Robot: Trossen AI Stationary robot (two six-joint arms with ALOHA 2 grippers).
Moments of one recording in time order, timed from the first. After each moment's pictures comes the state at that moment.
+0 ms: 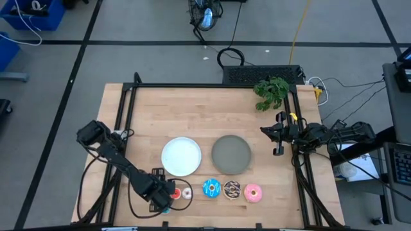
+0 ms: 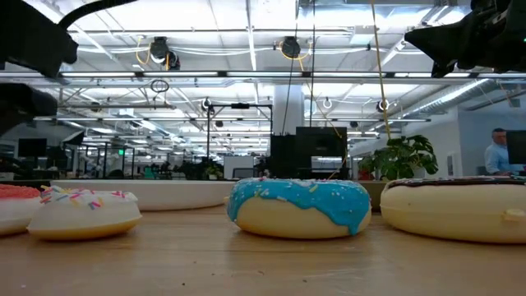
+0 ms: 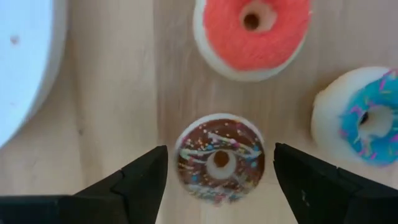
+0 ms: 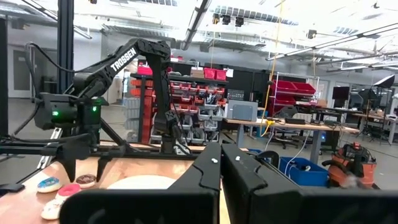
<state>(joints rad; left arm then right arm) -0.72 1.81 1.09 -0.79 0.00 -0.76 0.14 0.15 0.01 0.39 0.26 -0.15</state>
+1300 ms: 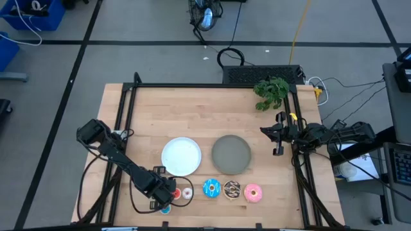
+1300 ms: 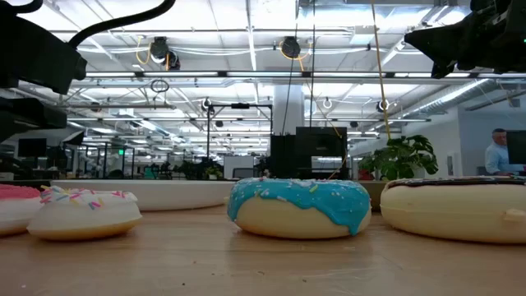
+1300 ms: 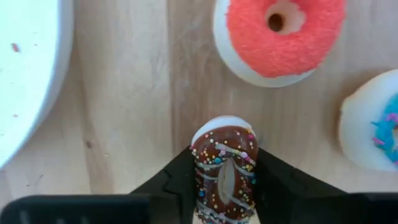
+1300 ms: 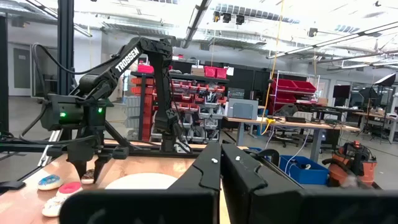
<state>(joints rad) -0.69 1.79 1.04 -0.69 0.00 -0.71 0.14 0.15 0.01 0.39 0.26 -0.15</state>
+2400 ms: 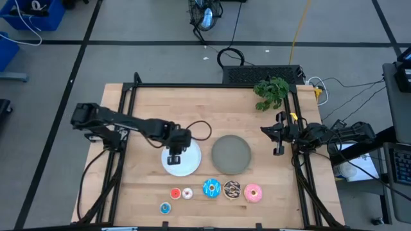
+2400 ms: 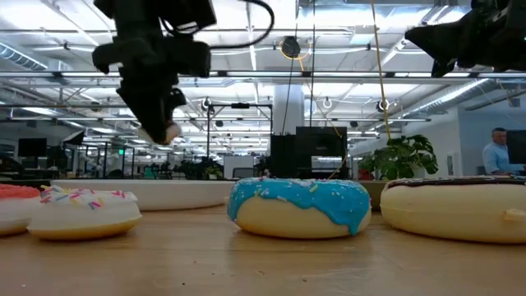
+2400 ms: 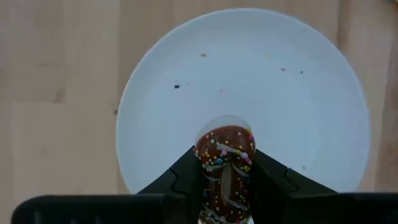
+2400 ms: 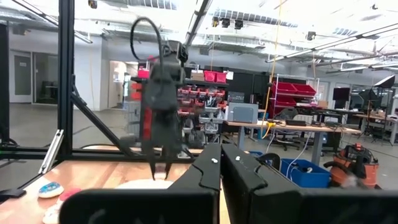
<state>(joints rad) -0.06 1.58 1.04 -0.73 0.01 -0.10 0.14 0.15 0.01 0.41 0.26 -0.14</state>
